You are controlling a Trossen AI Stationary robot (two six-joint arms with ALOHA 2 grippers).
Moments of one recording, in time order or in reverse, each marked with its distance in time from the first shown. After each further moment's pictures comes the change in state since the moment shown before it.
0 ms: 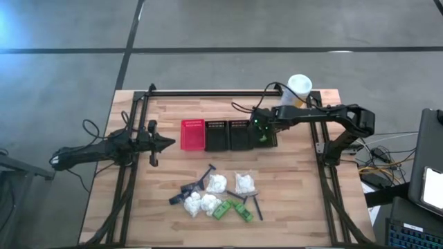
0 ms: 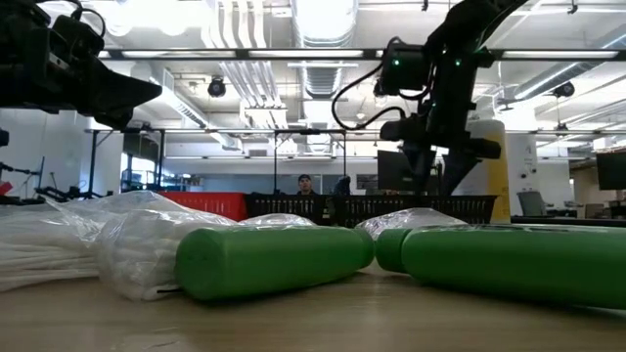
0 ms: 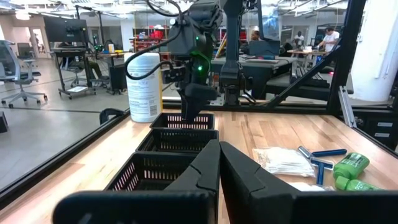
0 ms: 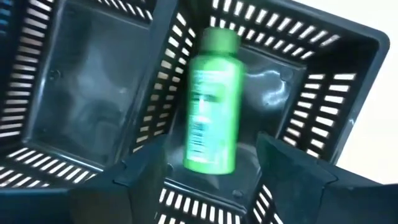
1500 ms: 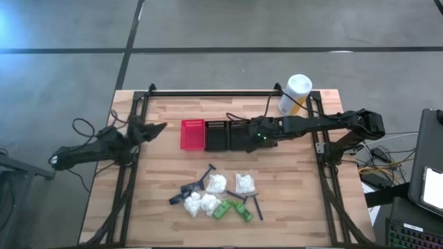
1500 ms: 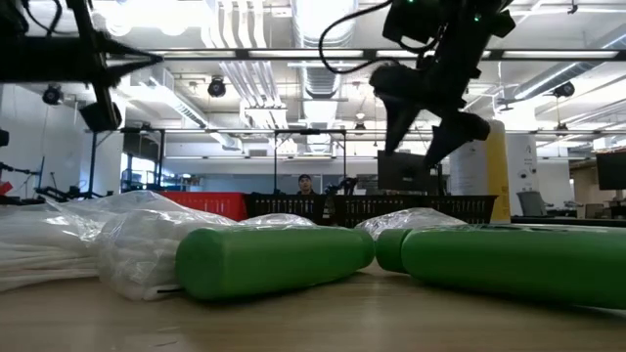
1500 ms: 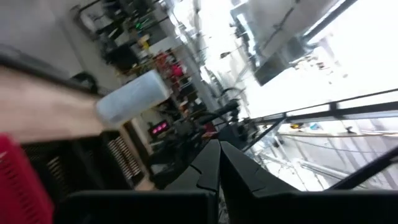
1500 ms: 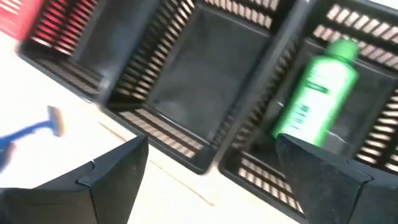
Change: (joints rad) left arm 0.000 0.025 0.097 0.124 -0.252 -1.016; right arm 0.205 -0.101 0.001 0.138 0.051 0.060
